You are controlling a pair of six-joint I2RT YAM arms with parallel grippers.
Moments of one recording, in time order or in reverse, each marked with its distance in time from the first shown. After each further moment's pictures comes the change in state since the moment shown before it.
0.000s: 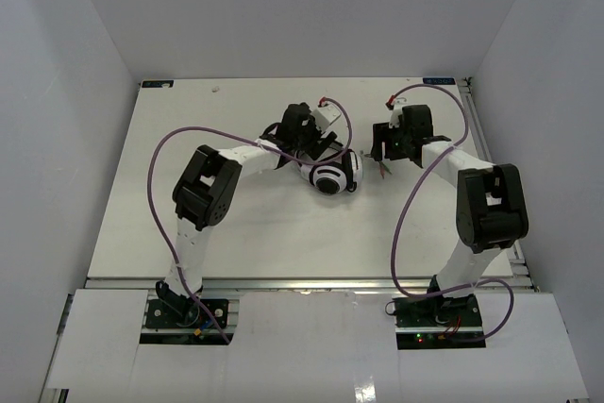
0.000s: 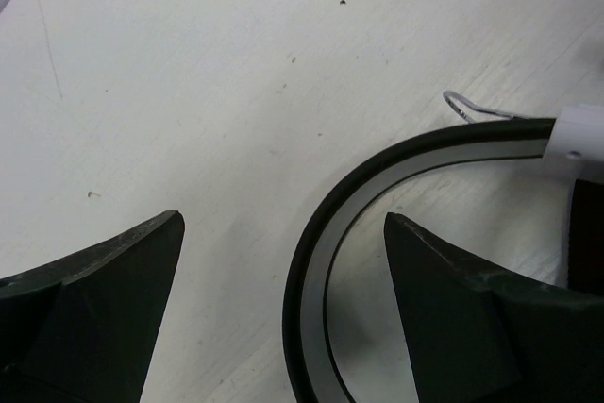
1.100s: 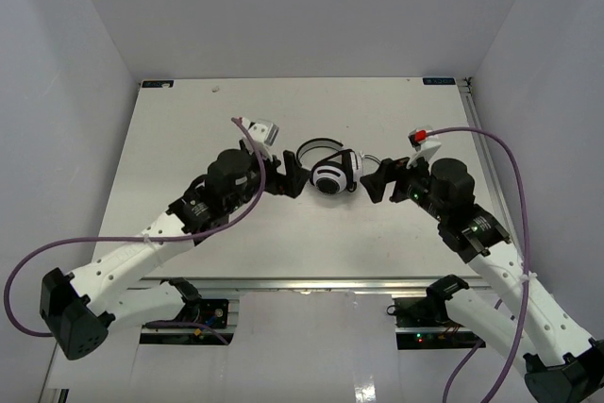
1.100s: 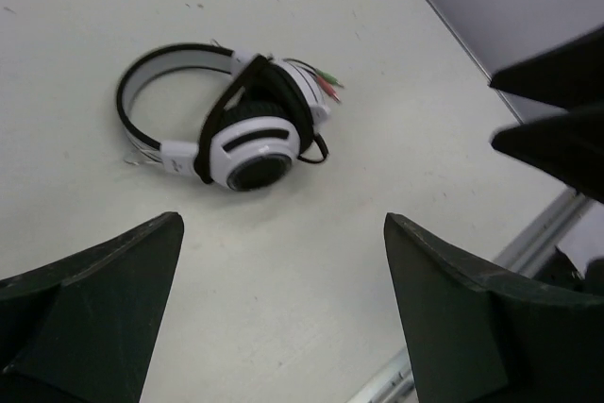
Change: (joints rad) left arm -0.188 -1.096 -0.563 -0.258 -0.113 -0.735; right arm 0.316 -0.996 -0.326 -0.186 0.050 0.249
